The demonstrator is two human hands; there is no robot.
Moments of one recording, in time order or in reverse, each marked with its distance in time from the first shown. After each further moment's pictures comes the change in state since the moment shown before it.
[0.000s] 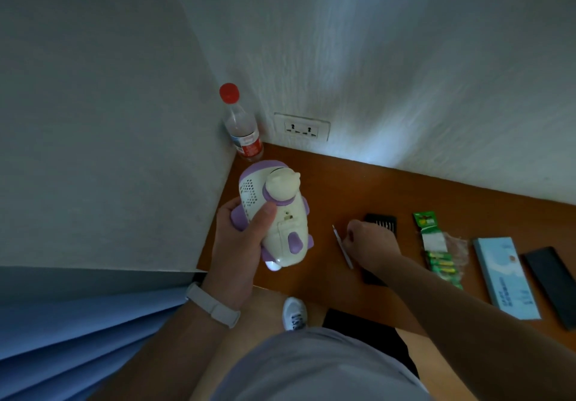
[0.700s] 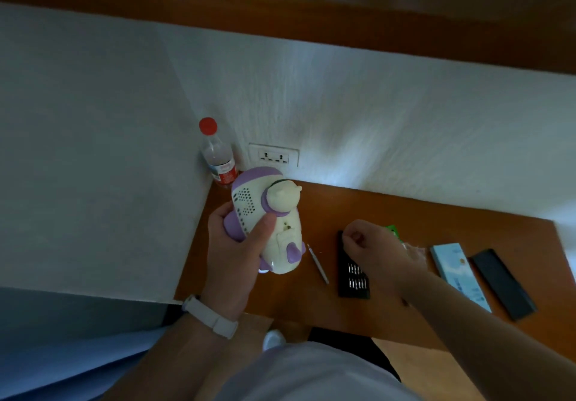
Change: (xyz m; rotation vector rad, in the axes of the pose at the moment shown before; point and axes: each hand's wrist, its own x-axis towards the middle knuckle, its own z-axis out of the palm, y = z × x) left_hand -0.017 0.024 0.022 -0.081 -0.005 0.192; right_hand -0.078 0.001 -0.090 0.470 0.200 -0.009
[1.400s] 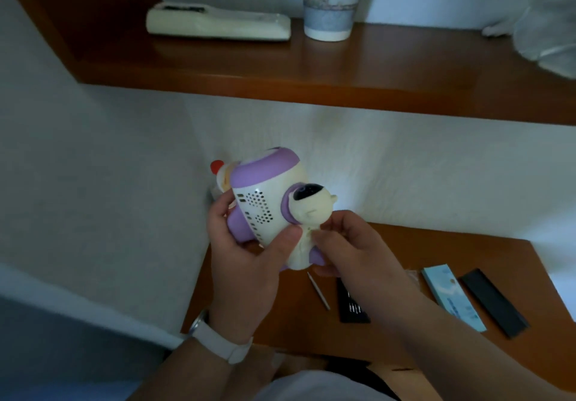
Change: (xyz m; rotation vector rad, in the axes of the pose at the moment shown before) left_hand -0.049 0.076 0.011 -0.128 -0.022 0.448; right_hand -0.089 -0.148 -0.044 0.746 0.079 -0.002
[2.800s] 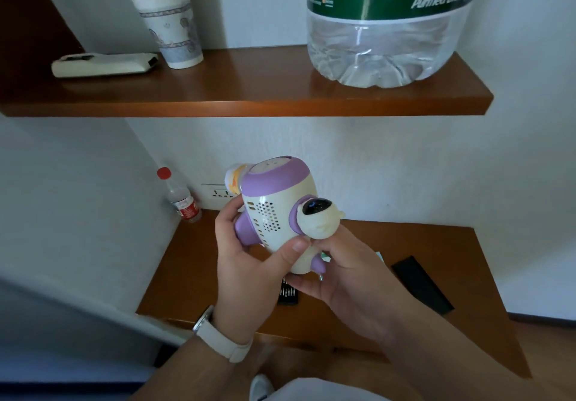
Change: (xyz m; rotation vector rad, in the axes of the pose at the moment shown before) left_hand -0.125 0.012 0.172 0.252 -0.096 0.089; right_hand -0.075 0.039 -0.188 0.712 -0.288 0.181
